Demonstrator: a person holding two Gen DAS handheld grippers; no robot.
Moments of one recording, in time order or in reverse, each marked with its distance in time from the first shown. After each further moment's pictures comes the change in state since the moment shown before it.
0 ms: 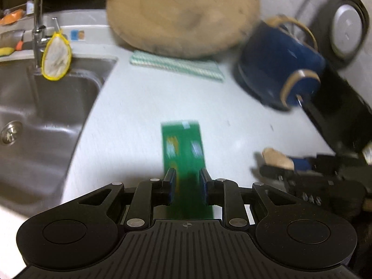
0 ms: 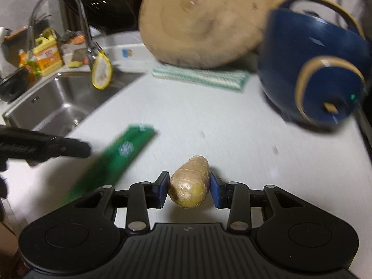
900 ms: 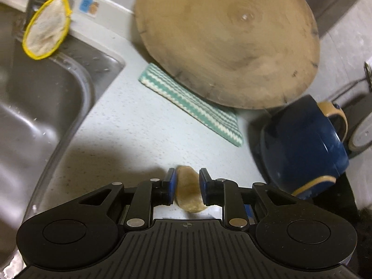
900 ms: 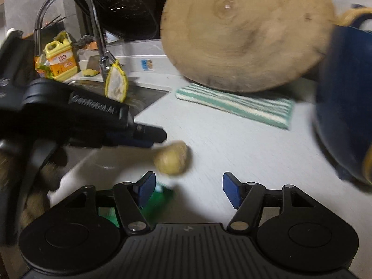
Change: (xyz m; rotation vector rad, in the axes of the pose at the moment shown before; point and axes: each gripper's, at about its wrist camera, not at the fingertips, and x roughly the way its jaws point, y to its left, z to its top) left arm 0.098 0.084 0.090 -0.400 -0.069 -0.183; right arm 0.100 0.033 0.088 -0.105 -0.062 0.168
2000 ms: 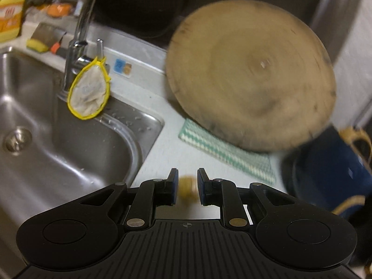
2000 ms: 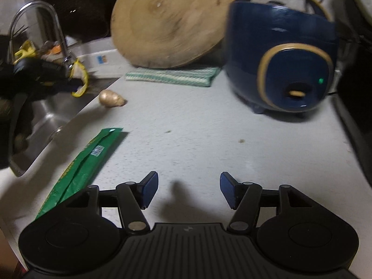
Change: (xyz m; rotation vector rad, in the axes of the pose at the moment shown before) left arm -0.034 0.000 0.015 0.069 -0.254 0.205; right arm -0.108 -0.032 -0.076 0.161 0.064 -0.192
